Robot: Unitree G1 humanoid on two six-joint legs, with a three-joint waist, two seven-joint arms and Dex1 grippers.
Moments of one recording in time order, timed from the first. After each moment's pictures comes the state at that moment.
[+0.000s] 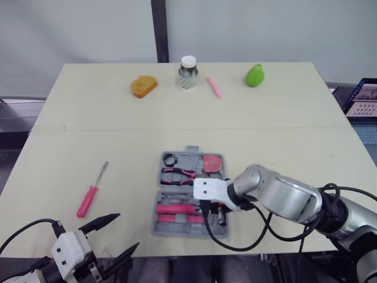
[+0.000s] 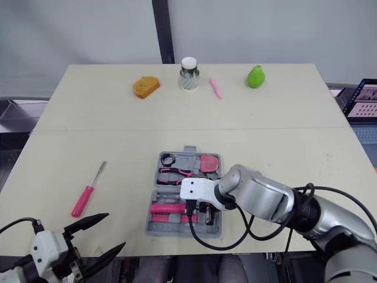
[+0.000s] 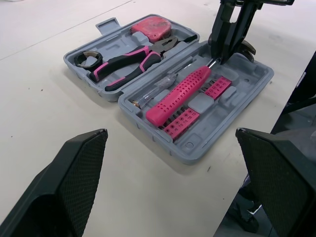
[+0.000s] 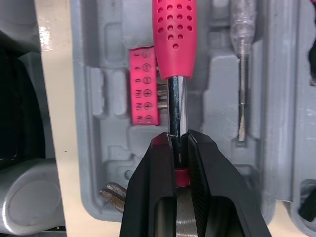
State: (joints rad) left arm 0.76 0.48 0.41 -0.62 -0.39 -0.05 -0.88; right arm -0.85 -0.74 0.86 -0.54 0.27 1.26 0.86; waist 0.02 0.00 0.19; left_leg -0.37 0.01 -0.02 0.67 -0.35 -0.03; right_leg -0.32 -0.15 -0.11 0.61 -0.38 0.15
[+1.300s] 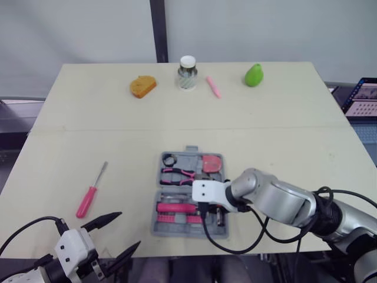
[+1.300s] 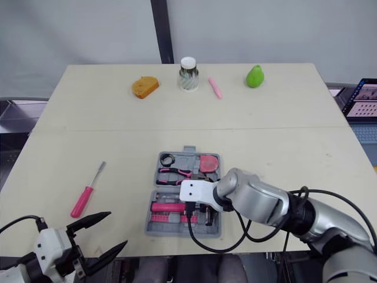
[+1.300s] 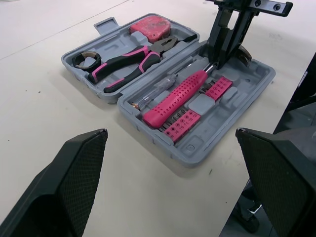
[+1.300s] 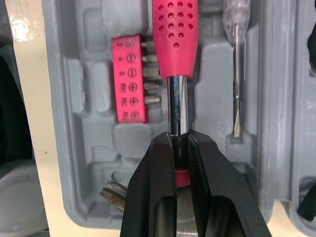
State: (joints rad) left arm 0.76 0.51 0.39 -0.62 -0.39 -0.04 -0.84; right arm -0.83 -0.70 0.90 -0.53 0.20 1.28 0.84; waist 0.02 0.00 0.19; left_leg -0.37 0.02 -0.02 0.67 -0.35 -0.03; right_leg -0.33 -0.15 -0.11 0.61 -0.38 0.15
